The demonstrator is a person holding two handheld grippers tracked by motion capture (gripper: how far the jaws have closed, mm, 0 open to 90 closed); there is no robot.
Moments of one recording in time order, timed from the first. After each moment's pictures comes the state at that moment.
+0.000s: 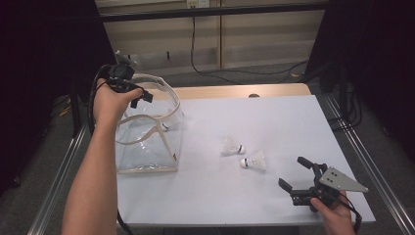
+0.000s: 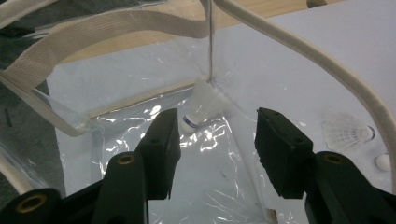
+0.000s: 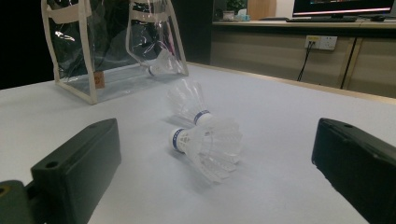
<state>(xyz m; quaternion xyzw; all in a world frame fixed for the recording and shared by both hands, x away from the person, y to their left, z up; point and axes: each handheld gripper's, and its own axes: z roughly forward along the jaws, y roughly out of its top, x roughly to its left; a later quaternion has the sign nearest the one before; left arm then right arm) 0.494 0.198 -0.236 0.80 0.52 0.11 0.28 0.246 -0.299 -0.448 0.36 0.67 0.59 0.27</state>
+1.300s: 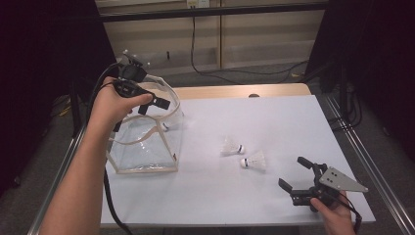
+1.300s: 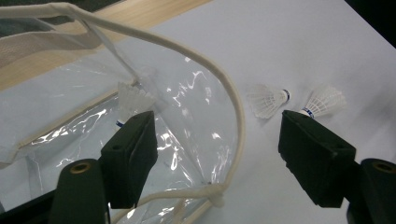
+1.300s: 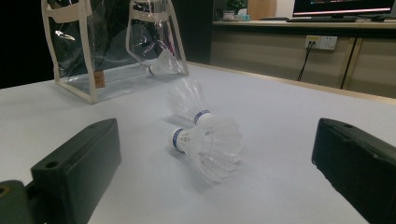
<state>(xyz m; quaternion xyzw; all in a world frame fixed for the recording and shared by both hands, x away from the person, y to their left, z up) 0.451 0.164 -0.207 0.86 0.41 0.06 0.31 0.246 -0.299 -0.447 0.35 0.67 0.59 0.28</state>
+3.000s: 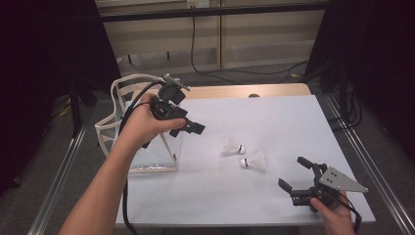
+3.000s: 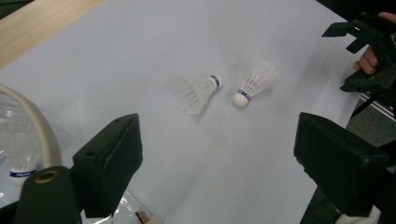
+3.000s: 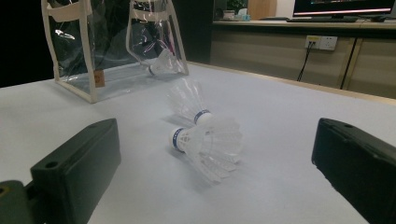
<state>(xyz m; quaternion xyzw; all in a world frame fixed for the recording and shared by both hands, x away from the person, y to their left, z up) 0.414 0.093 -0.238 0.90 0.28 0.01 0.32 0.246 -0.299 -0.448 0.35 0.67 0.59 0.28</state>
